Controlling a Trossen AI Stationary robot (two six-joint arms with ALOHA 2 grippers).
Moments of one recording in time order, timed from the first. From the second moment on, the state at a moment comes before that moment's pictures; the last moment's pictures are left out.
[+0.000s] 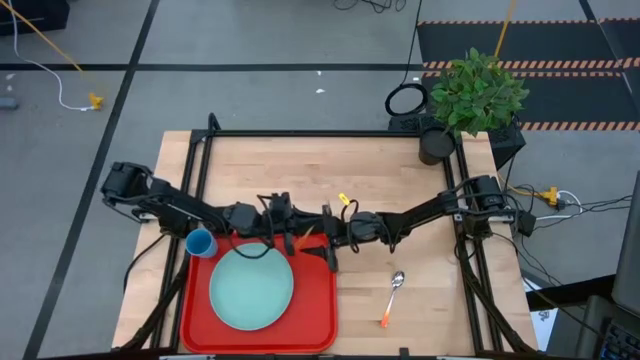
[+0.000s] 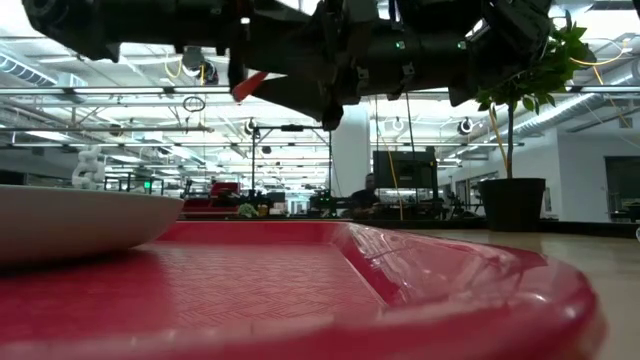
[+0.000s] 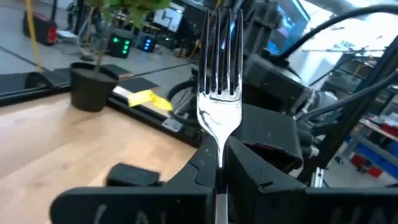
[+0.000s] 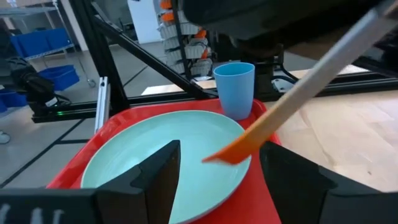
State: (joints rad) left arm -0.21 1.51 0.62 0.96 -0.32 -0.39; right arm 0.14 1.88 0.88 0.90 -0.01 0.20
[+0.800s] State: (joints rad) left arm -0.24 1.52 0.64 0.95 -0.30 -0.27; right arm 0.14 1.88 0.87 0.88 -0.06 0.17
